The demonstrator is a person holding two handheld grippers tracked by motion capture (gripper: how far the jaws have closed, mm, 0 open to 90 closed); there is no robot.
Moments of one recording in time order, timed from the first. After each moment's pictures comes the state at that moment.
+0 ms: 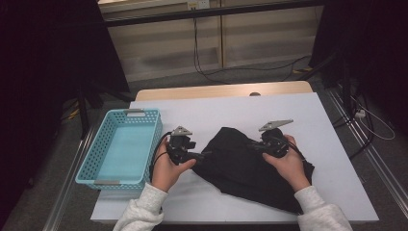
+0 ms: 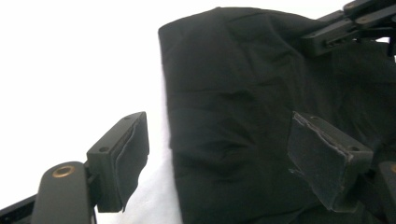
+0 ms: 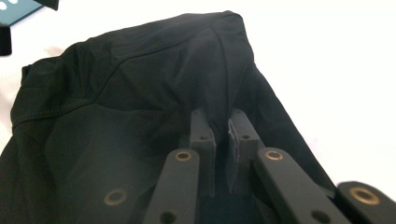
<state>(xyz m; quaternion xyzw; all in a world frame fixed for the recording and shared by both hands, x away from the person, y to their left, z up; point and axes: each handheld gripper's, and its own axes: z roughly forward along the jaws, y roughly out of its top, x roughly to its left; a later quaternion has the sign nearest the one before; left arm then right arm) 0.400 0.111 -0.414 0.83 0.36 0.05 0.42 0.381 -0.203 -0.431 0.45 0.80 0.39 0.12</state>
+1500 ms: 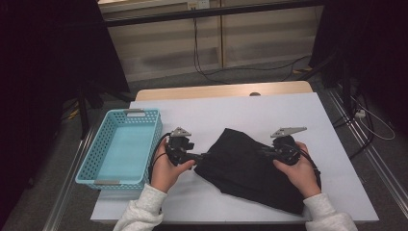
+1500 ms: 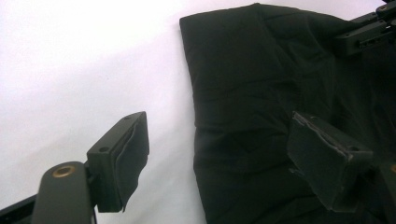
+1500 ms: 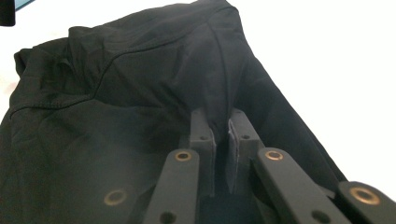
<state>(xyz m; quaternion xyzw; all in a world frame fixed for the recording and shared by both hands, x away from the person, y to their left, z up) 0.400 0.115 -0.417 0.84 0.36 0.05 0.41 0.359 -0.228 -0.439 0.46 0.79 0.39 0.11</state>
